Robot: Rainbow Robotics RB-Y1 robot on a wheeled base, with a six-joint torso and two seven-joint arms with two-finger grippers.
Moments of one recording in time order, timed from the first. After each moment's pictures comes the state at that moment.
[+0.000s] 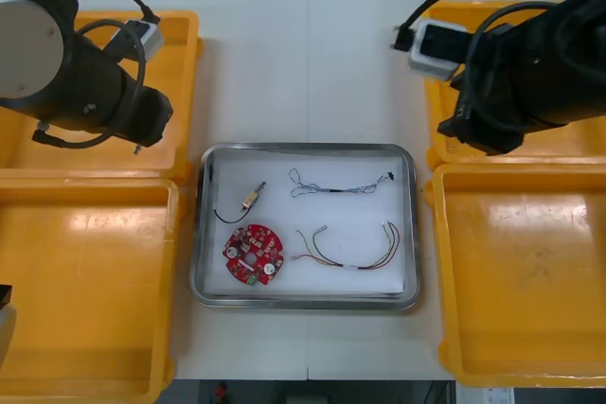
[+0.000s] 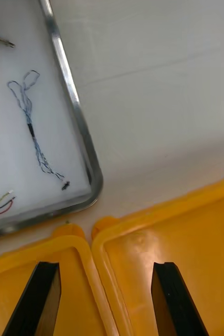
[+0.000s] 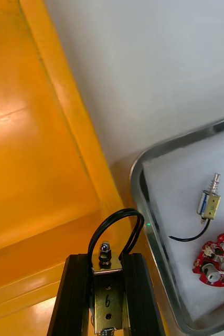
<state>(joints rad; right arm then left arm) -0.68 -0.67 0.06 -2.27 -0.87 1.92 2.03 -0.59 0.50 0.01 -2.02 0.62 1.91 -1.44</state>
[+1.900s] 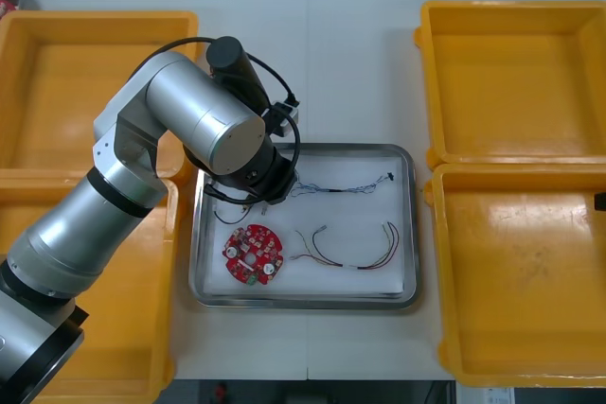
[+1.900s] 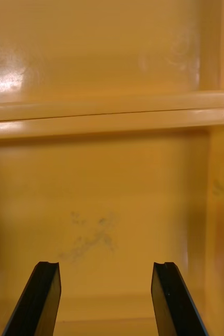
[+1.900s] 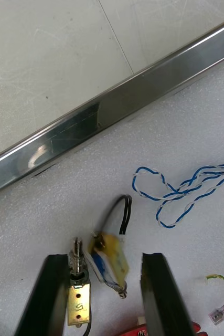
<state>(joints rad) -0.10 -0.64 -0.46 -2.32 -0.76 1.92 1.34 -0.68 0.36 -0.48 -1.69 0.53 1.61 -1.31</state>
